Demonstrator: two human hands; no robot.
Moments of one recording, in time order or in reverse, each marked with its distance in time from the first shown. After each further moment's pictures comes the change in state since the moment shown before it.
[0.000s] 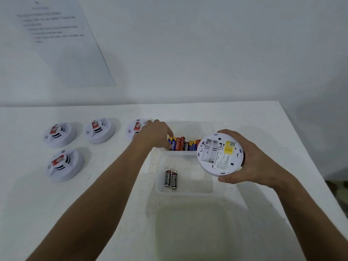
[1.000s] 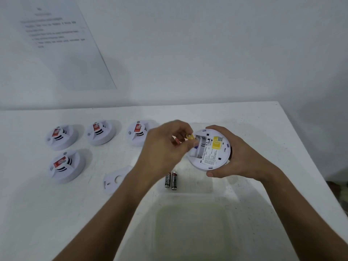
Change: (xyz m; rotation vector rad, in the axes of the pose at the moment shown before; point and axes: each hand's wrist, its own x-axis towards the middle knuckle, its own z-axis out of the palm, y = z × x) left_hand -0.121 0.056 -0.009 -0.841 0.642 0.335; right_hand 0.023 -0.008 0.012 -0.005 -0.015 -0.050
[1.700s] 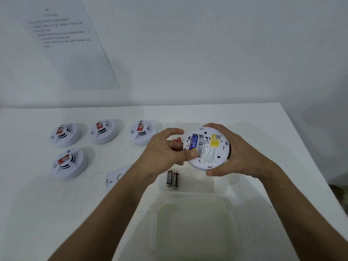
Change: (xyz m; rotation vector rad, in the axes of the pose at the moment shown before) left_hand -0.004 -0.014 -0.004 -0.411 -0.220 -0.529; right_hand 0.005 -0.005 -0.001 0.033 -0.052 -0.013
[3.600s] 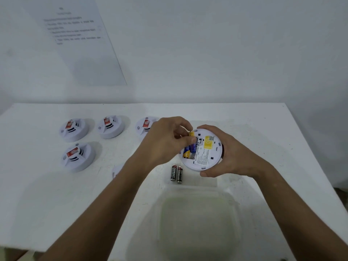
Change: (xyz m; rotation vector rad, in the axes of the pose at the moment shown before) left_hand -0.004 0.021 -0.010 0.621 0.102 0.256; right_hand 0.003 -0.012 0.022 -0.011 -0.051 -0.022
